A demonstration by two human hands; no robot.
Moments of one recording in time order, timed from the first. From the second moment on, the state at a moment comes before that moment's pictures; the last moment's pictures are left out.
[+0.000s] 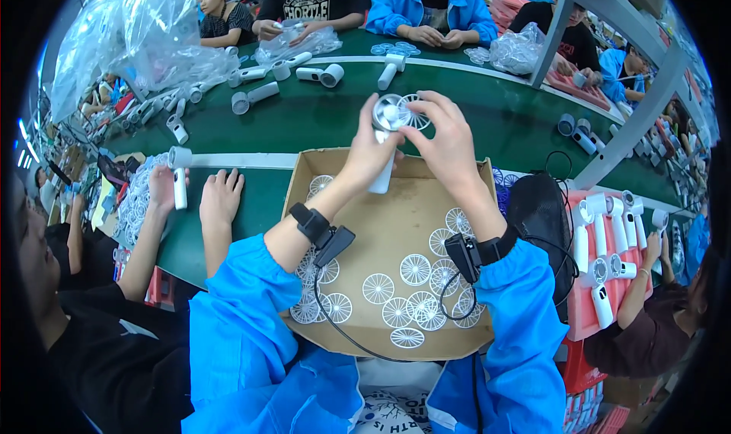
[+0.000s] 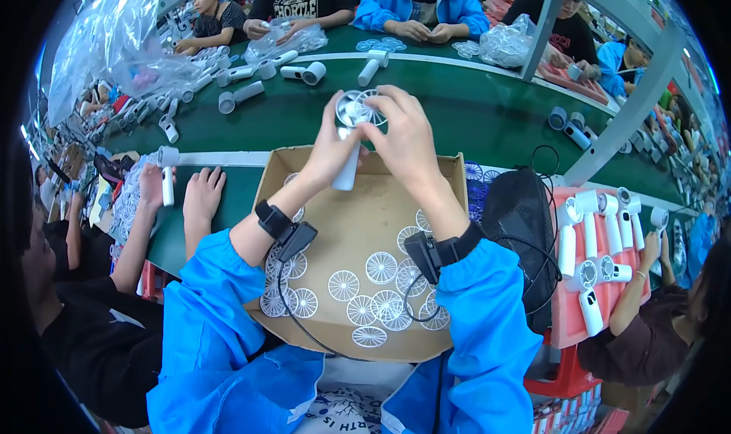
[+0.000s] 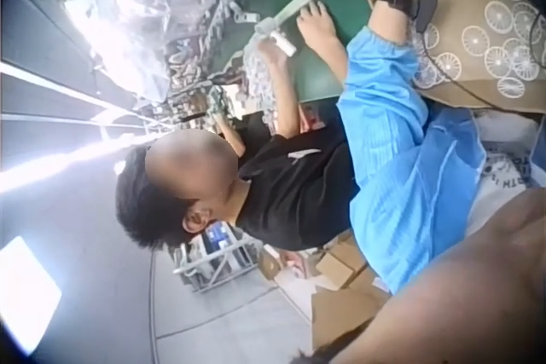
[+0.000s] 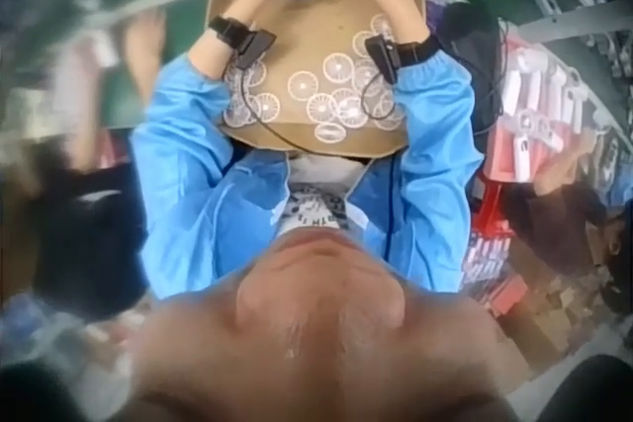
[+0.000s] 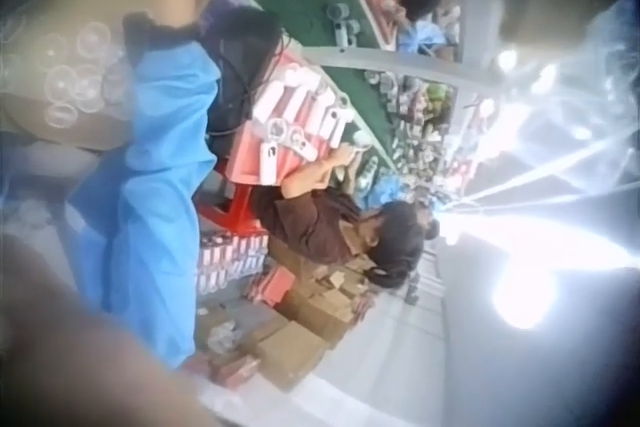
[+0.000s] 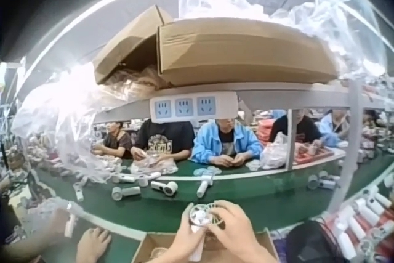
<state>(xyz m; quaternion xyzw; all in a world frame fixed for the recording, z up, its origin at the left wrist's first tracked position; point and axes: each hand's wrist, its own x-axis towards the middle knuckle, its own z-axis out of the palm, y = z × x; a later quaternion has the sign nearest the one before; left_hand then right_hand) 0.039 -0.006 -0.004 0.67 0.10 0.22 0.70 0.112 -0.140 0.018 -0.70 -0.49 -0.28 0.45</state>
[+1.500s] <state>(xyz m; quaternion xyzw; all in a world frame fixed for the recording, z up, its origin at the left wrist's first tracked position) 0.026 -0.020 0.001 0.77 0.02 0.26 0.58 0.115 -0.134 0.008 -0.56 -0.45 0.10 0.69</state>
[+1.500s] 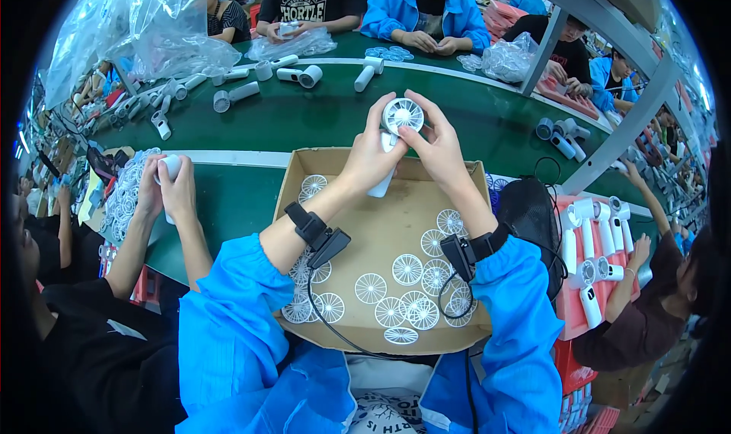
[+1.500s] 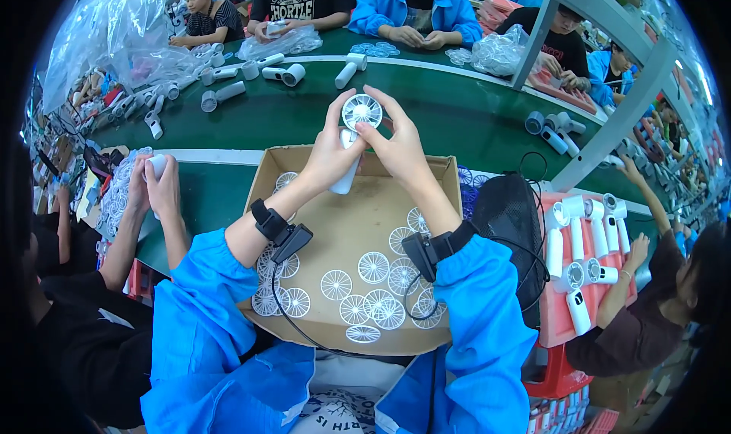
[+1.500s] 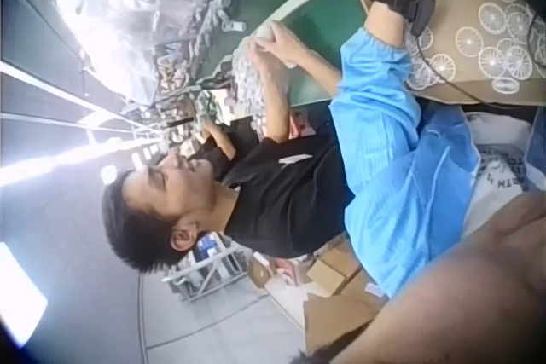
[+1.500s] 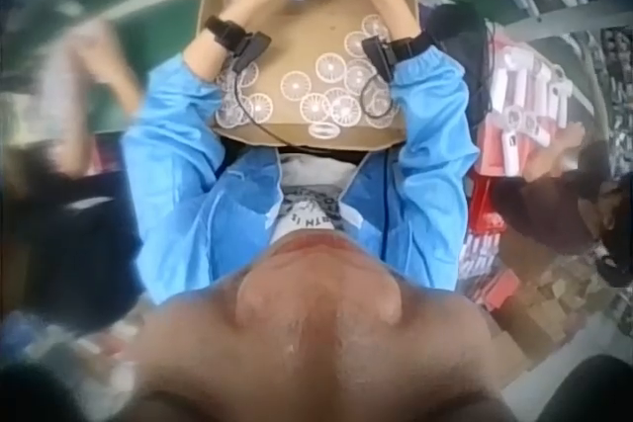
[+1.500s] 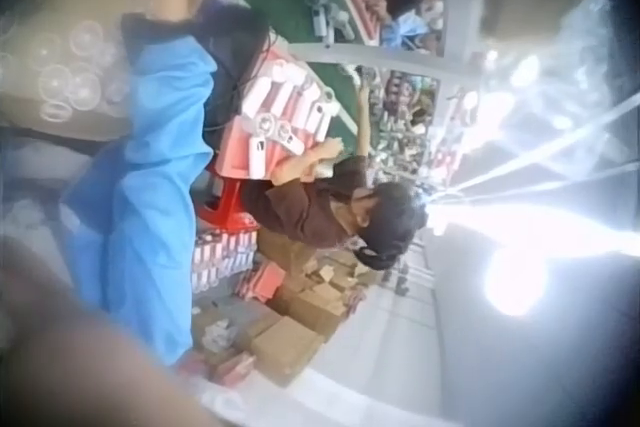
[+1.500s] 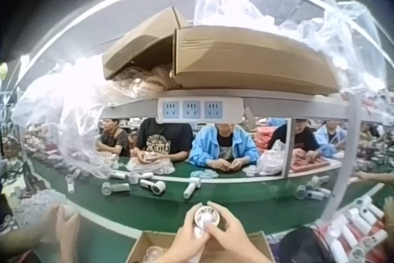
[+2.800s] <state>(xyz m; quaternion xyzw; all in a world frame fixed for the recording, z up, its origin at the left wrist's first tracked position) 0.029 0.001 0.009 0.77 0.01 0.29 0.56 0.116 -0.135 0.012 -0.60 -0.44 -0.01 0.66</state>
